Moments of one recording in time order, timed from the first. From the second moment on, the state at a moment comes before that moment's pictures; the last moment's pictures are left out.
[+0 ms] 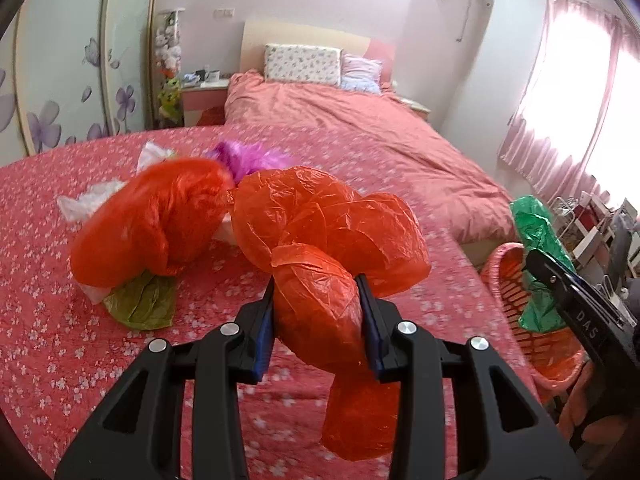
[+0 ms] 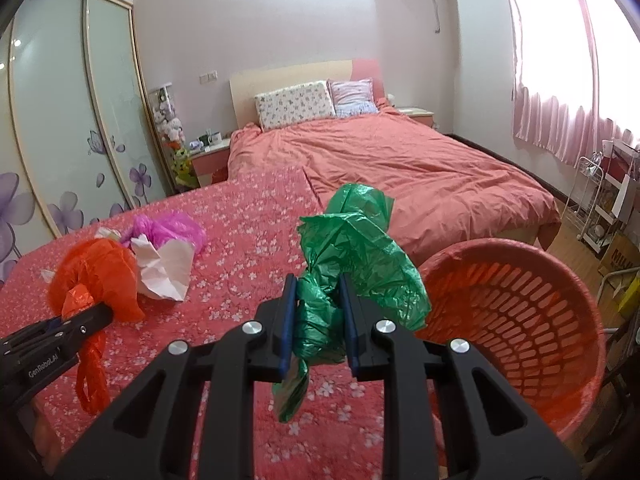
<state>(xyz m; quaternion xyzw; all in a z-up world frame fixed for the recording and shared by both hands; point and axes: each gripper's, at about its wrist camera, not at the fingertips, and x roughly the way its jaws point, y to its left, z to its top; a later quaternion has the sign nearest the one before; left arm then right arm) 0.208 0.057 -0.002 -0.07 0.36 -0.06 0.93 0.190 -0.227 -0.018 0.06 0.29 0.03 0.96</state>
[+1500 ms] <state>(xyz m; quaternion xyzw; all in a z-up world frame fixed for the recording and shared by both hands) 0.222 -0.159 0.003 0.02 0.33 -0.29 0.90 0.127 -0.417 -0.023 0.15 0.24 -0.10 0.95</state>
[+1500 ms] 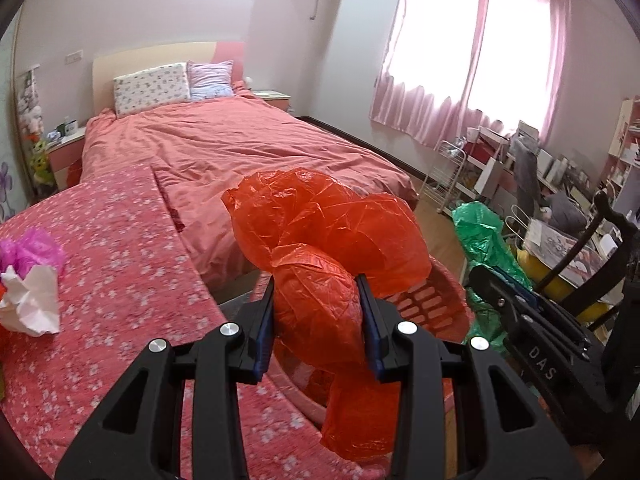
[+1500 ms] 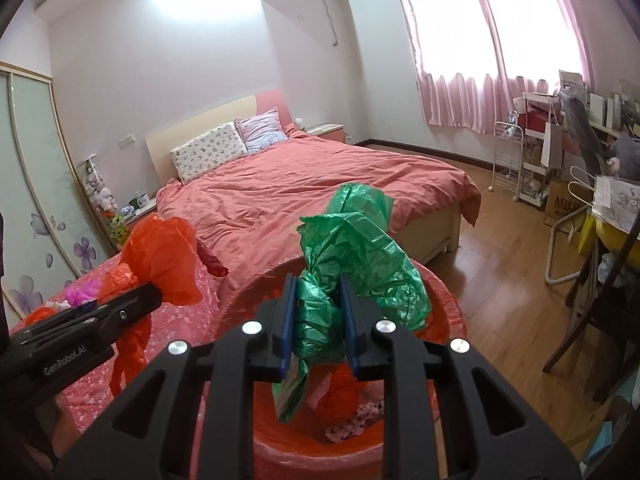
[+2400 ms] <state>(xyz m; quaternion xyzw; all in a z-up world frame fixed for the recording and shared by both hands) 0.237 -0.184 -0.027 0.02 0.38 -0.29 0.88 0.148 -0.444 -0.040 0.19 0.25 -0.11 0.94</state>
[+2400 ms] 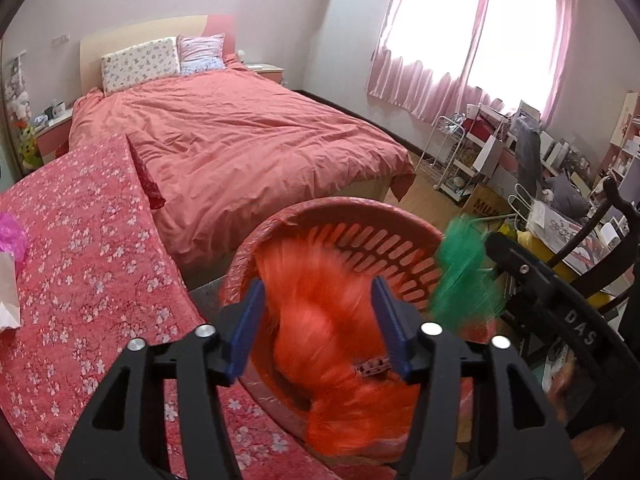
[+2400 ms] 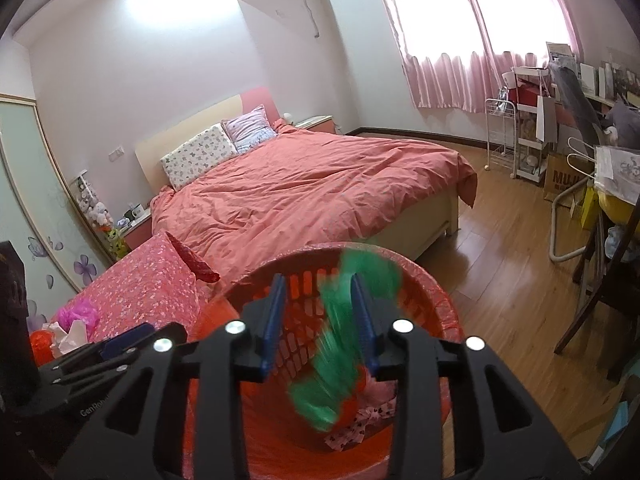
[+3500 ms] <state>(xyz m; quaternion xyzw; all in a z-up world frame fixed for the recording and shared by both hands) 0.194 0.100 -0.013 -0.03 0.33 -0.02 0.94 0.214 -0.153 -0.023 0.06 0.31 0.12 0.94</state>
